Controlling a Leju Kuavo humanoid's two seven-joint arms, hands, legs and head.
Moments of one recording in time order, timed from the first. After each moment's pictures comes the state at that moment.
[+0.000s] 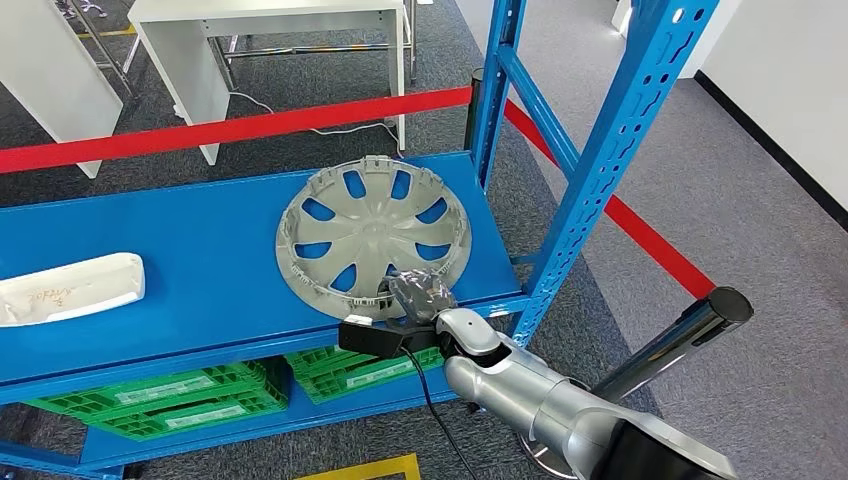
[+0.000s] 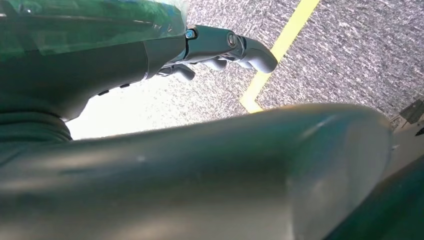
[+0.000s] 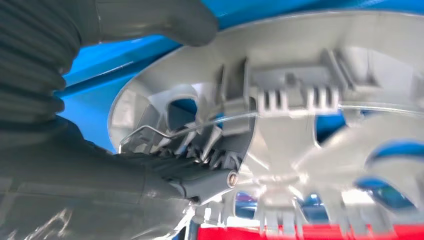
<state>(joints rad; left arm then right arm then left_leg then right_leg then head) -0.11 0.02 -1.28 -0.30 0.50 0.22 0.33 -0.63 -0.05 1.05 -0.79 0.60 -0.08 0.13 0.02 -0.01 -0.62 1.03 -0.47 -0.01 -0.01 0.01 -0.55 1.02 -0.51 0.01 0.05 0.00</state>
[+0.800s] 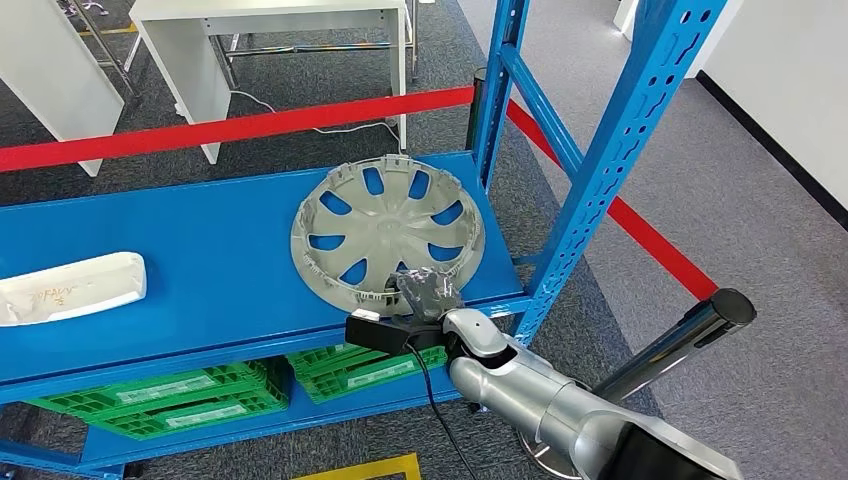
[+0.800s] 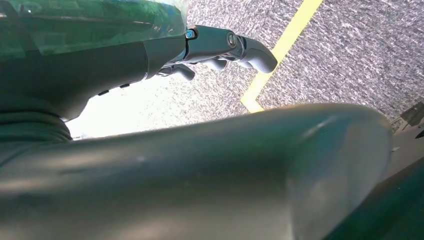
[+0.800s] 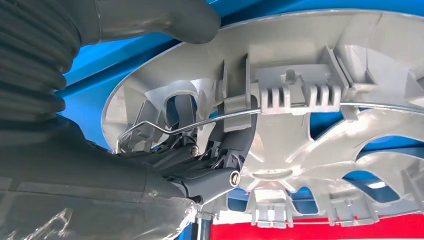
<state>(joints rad) -0.11 0.02 -1.28 -0.30 0.51 0.24 0.33 -0.61 -0.07 1.03 -0.83 0.59 -0.14 0.14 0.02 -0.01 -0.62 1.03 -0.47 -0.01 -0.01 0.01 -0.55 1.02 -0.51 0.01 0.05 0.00</state>
